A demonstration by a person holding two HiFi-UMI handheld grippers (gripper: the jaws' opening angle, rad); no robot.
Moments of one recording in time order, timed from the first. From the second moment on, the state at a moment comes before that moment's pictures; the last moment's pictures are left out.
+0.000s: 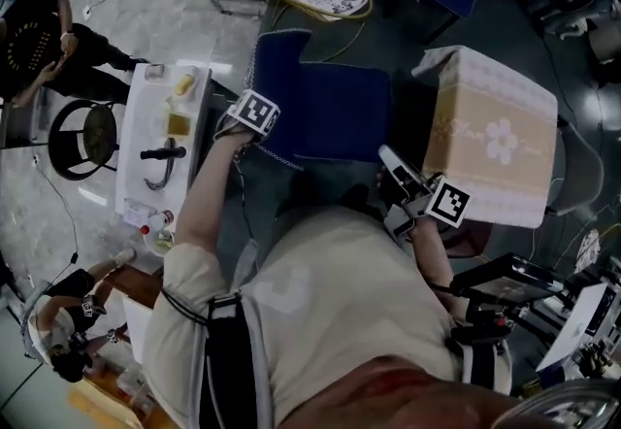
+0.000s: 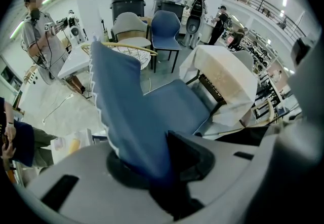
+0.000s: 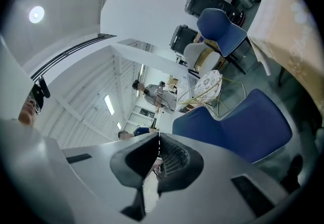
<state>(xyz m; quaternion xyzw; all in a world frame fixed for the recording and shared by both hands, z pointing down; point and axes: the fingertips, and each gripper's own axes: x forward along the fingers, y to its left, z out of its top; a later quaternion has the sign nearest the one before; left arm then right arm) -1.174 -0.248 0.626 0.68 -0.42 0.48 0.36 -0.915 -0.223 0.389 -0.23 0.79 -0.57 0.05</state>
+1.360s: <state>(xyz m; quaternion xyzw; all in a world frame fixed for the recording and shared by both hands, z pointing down) -1.153 -0.252 0.619 0.67 -0.42 0.48 0.37 -0.892 -0.211 0.391 -0.25 0.79 -0.57 0.06</state>
